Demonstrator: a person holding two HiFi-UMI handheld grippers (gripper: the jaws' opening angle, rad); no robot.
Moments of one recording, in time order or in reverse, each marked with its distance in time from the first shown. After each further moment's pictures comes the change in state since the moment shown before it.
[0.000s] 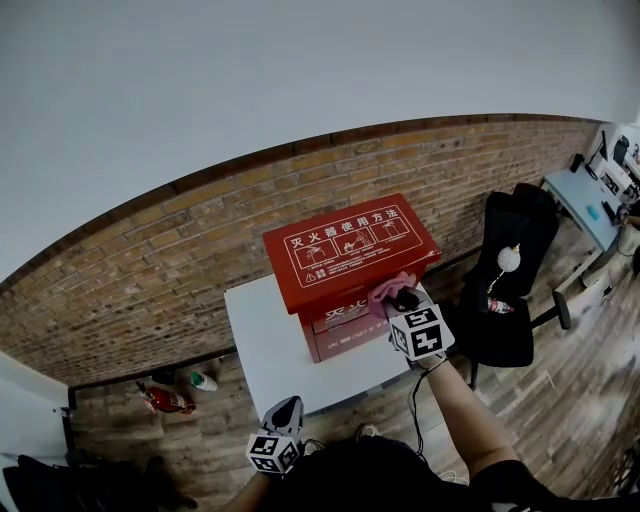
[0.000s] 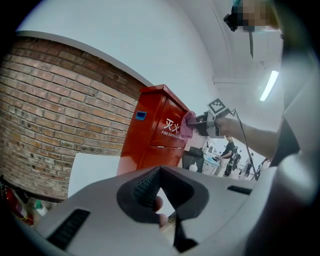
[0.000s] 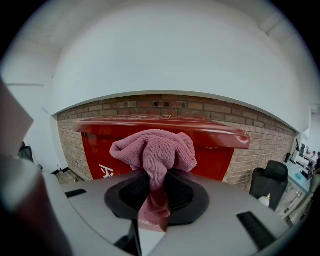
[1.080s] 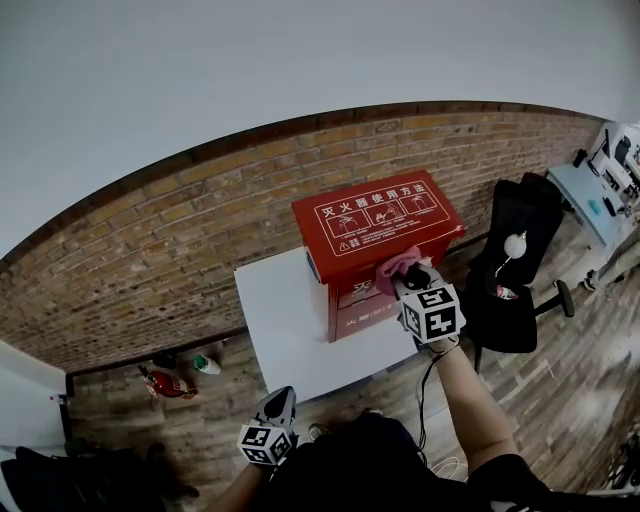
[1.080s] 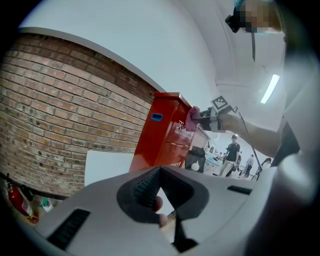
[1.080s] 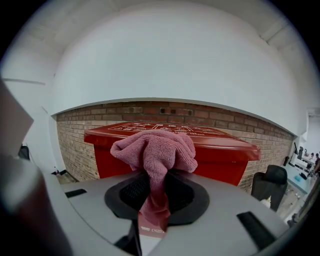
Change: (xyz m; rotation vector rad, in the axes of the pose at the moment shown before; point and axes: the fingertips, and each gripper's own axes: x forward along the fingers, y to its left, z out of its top) left arm -0.057 0.061 -0.014 -0.029 0.012 0.007; right arm -0.002 0.054 0.026 -0.011 -0.052 -0.024
